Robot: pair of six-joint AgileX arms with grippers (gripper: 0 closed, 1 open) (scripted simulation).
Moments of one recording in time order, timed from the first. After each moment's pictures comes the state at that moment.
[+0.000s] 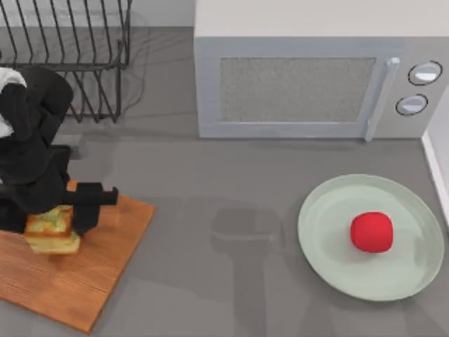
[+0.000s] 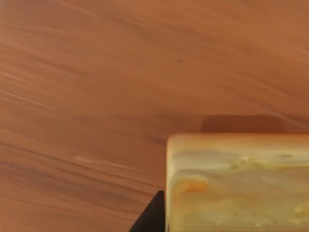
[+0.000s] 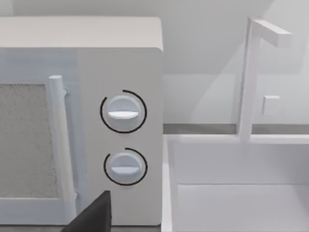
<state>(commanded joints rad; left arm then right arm) -0.20 1.77 1.03 -0.82 0.00 -0.18 0.00 0.00 0.00 0.00 0.00 0.00</state>
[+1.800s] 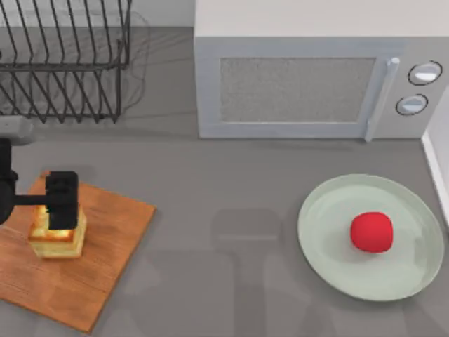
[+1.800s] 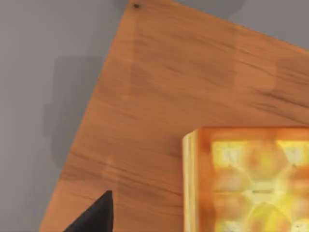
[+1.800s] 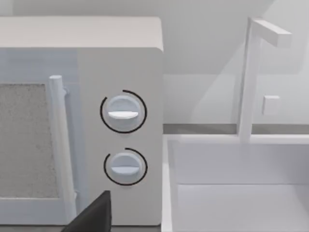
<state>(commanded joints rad) -0.13 1.16 0.68 -0.54 0.00 -0.11 0.00 0.00 0.00 0.00 0.00 0.00</state>
